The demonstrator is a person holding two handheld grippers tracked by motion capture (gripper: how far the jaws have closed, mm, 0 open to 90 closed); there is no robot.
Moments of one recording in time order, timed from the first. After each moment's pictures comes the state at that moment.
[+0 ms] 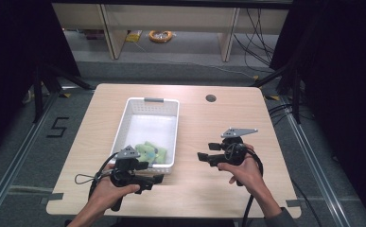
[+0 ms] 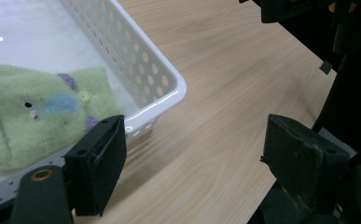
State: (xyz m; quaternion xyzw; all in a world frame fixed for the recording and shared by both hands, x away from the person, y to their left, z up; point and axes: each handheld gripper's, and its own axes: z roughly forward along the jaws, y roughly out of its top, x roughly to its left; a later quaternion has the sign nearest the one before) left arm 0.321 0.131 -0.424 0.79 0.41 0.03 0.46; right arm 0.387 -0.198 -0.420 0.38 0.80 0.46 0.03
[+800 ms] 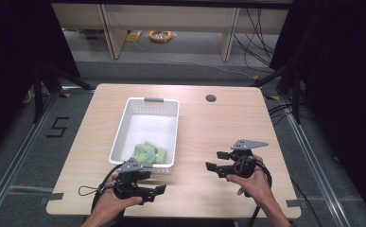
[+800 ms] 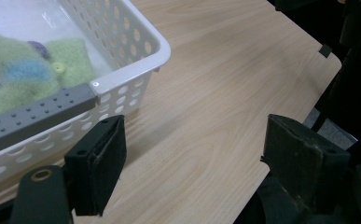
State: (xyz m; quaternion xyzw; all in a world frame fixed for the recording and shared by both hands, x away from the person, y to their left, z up) left arm 0.302 0.126 -0.450 0.79 0.40 0.03 0.46; right arm 0.360 -0.222 -0.437 0.39 0.79 0.47 0.03
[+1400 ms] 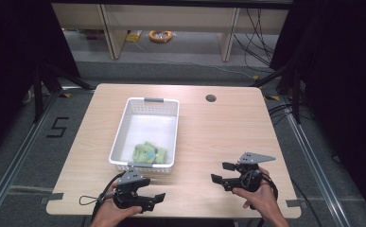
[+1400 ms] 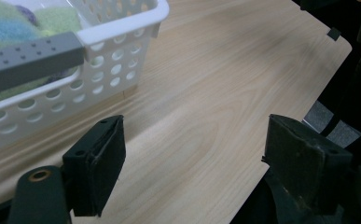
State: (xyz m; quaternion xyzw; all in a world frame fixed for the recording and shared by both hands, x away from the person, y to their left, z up) left arm 0.287 0.129 -0.475 0.79 0.39 0.04 0.46; right arm 0.333 -0.240 -0.460 0.39 0.79 0.48 0.04
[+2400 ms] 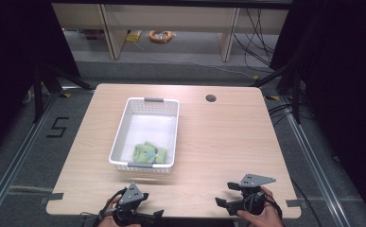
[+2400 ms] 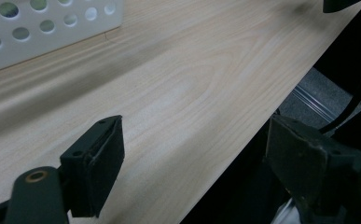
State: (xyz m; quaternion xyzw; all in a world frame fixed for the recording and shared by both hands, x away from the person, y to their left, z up) left arm 0.255 0.127 -0.506 0.81 0.39 0.05 0.44; right arm 0.291 -0.253 -0.495 0.37 0.82 0.43 0.05
